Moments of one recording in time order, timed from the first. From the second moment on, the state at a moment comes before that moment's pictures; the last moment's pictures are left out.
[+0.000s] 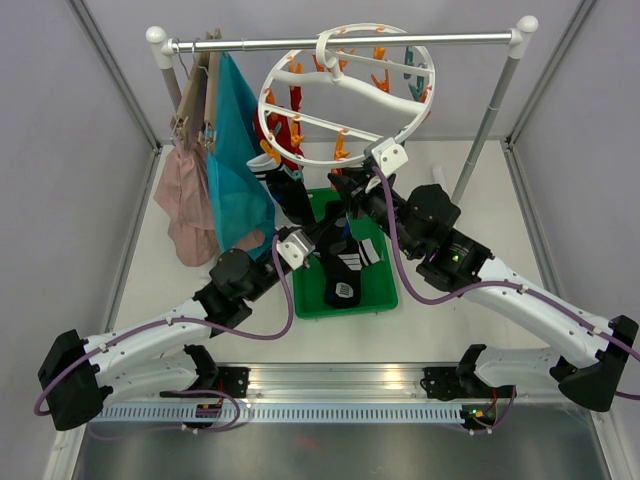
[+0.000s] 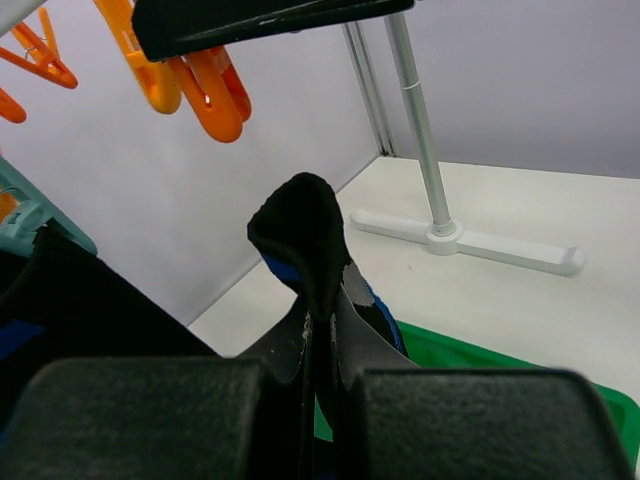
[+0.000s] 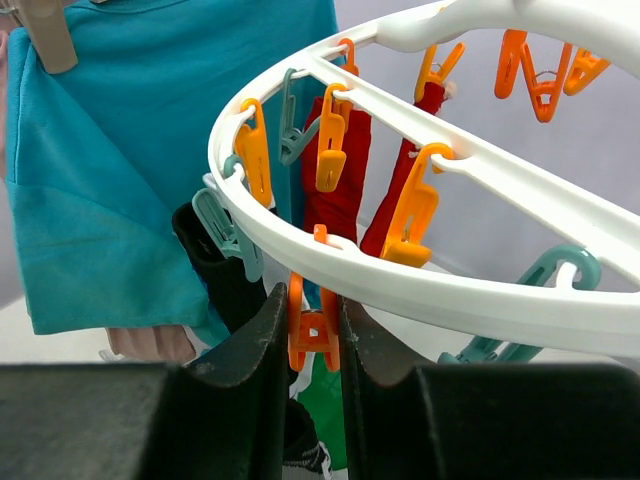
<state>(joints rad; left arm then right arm) -0.94 0.99 0.61 0.63 -0.04 0.38 0.92 1.19 1.22 0.11 0.24 -0.08</state>
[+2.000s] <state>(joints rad) -0.94 1.01 0.75 0.63 -0.16 0.40 0.93 1.21 1.25 0.06 0.25 -0.05</state>
